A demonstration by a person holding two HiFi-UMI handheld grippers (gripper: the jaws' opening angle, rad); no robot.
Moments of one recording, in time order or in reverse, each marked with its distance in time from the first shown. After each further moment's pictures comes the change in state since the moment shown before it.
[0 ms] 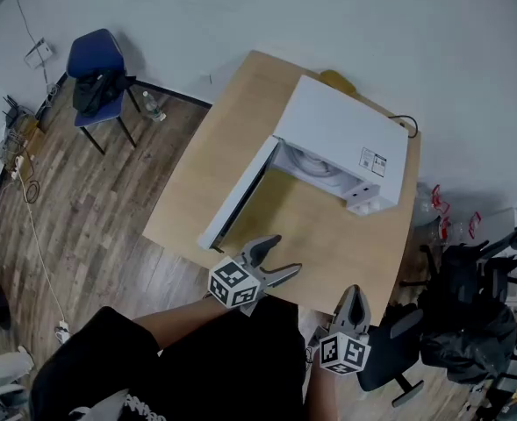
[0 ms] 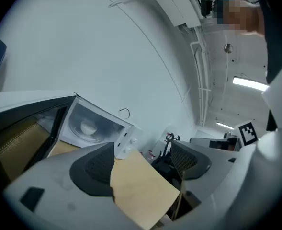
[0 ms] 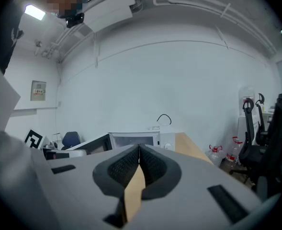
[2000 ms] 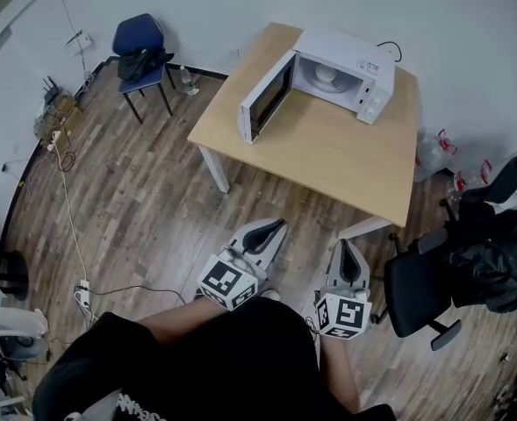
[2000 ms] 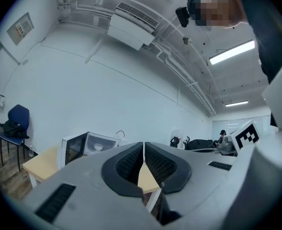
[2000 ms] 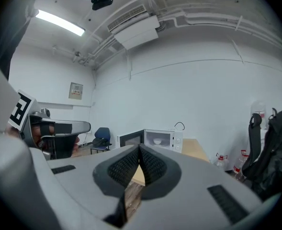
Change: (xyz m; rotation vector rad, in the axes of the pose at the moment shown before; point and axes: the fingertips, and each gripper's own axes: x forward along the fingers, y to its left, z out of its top) left arm -0.243 -0.315 -0.083 0.327 -0.217 0.253; right arm -0.328 0.060 -0.069 -0.177 -0.082 0.250
